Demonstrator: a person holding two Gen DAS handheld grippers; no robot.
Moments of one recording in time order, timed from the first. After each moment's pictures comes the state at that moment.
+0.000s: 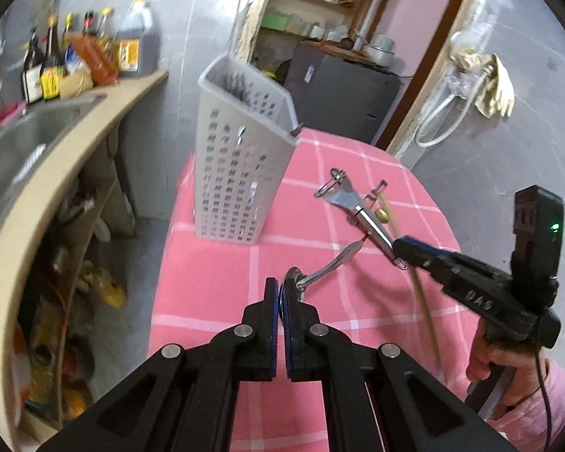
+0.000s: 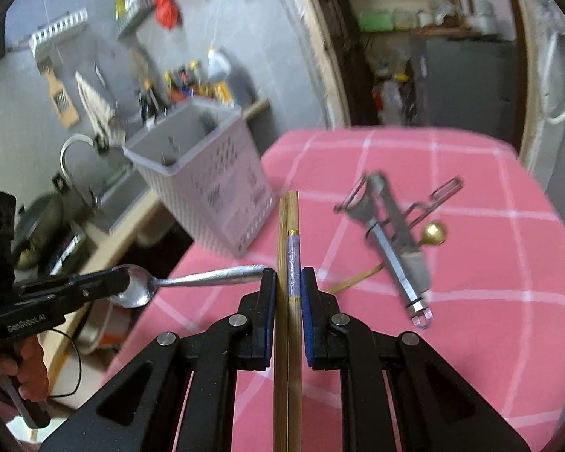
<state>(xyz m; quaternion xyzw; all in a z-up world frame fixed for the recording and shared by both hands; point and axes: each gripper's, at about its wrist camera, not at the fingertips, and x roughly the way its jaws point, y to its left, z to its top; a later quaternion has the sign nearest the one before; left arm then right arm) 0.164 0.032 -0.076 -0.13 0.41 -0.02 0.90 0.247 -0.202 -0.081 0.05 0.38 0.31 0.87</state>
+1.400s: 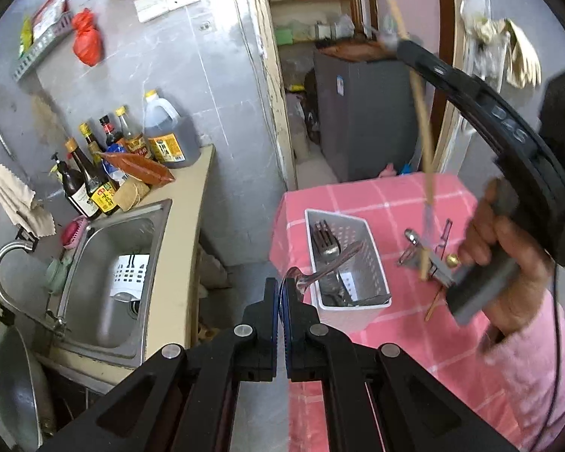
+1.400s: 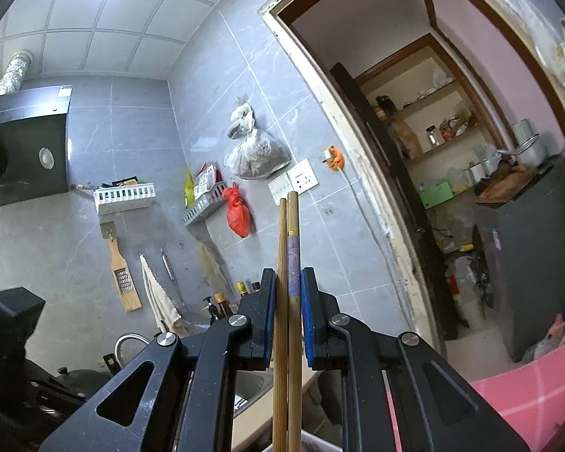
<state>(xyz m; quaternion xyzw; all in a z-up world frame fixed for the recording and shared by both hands) 0.242 0.078 0.068 0.05 0.44 0.07 0.89 0.349 -0.090 0.060 0.21 0.04 0.39 0.90</state>
